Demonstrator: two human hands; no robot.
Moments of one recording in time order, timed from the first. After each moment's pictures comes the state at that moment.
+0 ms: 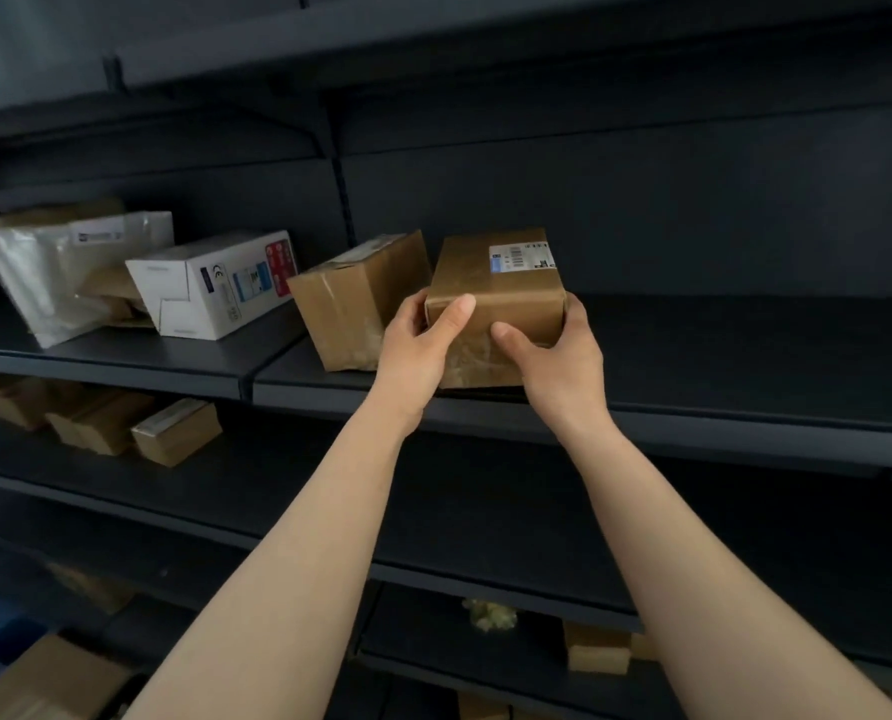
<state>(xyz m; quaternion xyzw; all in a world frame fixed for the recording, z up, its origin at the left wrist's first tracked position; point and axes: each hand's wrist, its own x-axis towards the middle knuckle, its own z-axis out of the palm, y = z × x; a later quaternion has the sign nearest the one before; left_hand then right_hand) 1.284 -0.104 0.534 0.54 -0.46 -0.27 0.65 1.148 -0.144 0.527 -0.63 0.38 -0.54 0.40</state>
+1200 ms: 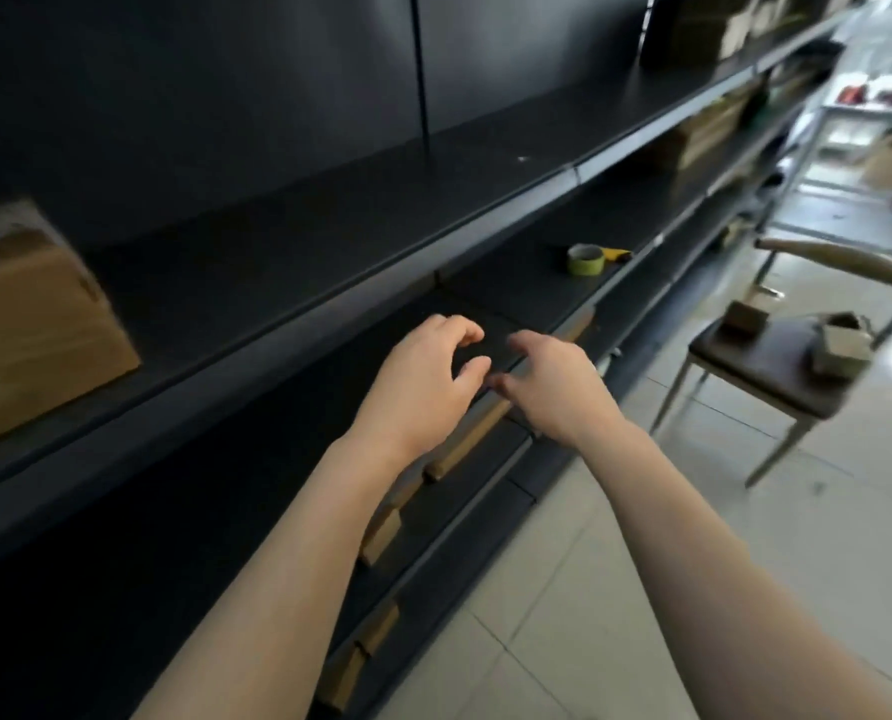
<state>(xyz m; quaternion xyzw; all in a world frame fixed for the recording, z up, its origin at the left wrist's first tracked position) 1.106 -0.089 0.470 0.29 -0.90 -0.25 0.23 0.968 -0.023 0.443 -0.47 0.83 -0.27 0.10</state>
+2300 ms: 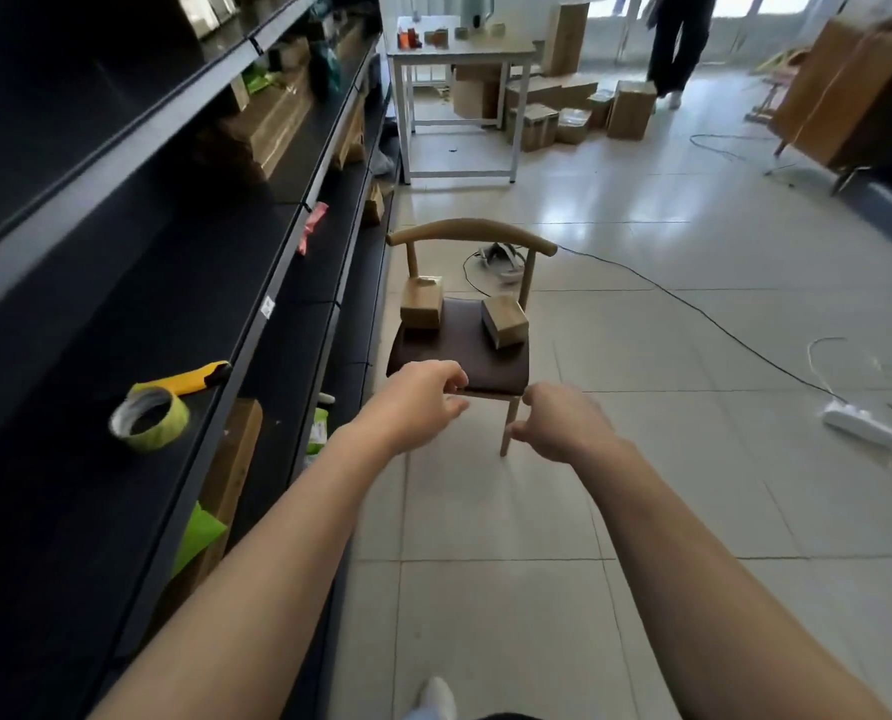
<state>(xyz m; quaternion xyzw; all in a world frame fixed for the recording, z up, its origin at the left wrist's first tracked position) 0.471 -0.053 0.374 0.00 -0.95 -0.31 -0.08 0.440 0.115 0.357 -0.08 0.98 -0.10 0.16</state>
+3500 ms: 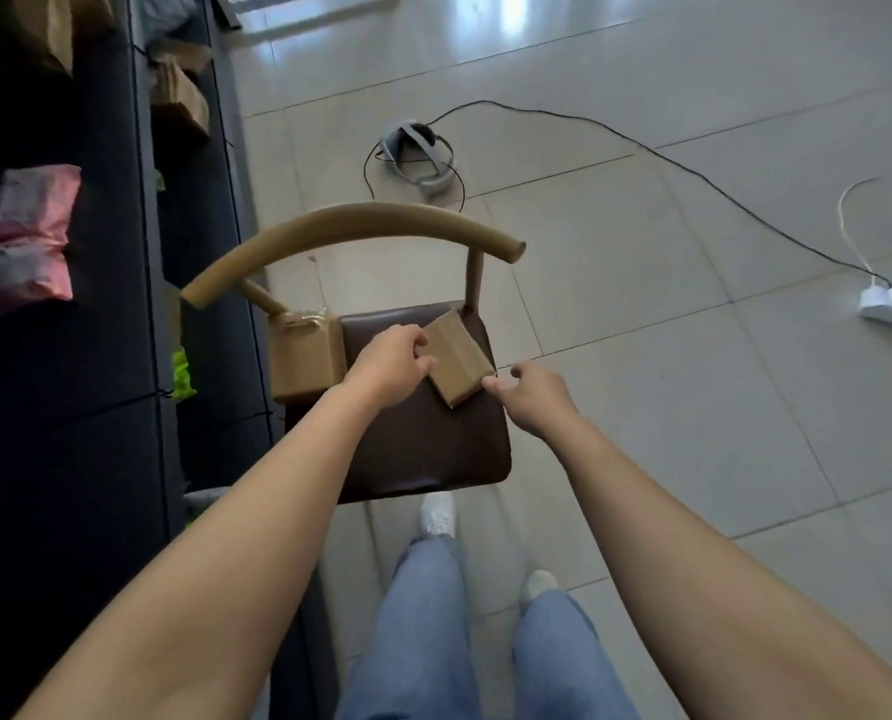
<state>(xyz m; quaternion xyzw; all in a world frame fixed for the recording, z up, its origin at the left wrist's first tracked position) -0.114 -0.051 0.142 0.00 -0.93 -0.26 -0.24 -0.071 0.124 0.130 0.21 0.86 -0.36 0.29</state>
